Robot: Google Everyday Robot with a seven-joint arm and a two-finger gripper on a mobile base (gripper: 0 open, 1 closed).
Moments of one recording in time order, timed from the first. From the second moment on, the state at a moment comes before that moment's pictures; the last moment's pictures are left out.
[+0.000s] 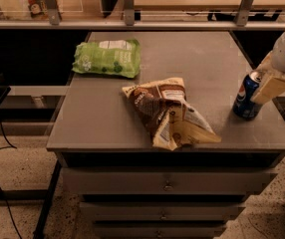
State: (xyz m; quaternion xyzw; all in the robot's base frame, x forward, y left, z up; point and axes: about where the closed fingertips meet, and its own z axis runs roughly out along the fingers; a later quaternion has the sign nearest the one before) arm 0.540 -0.291 0.889 -0.58 0.80 -0.01 0.15
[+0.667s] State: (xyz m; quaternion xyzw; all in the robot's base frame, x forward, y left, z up) arm 0.568 -0.281 0.908 -0.59 0.79 -0.01 0.16
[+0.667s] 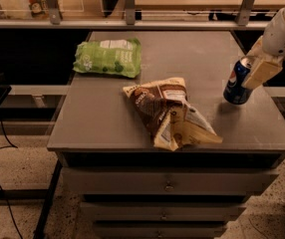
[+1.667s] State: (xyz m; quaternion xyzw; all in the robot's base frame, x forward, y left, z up) arm 0.664 -0.195 0.976 -0.65 0.72 -0.02 0.24
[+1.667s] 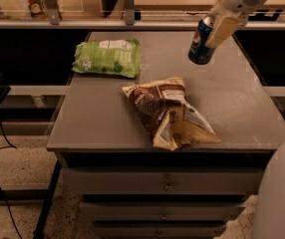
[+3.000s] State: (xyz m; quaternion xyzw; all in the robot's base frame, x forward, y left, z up) arm 0.693 -0.059 0.915 -0.71 0.66 0.00 0.23
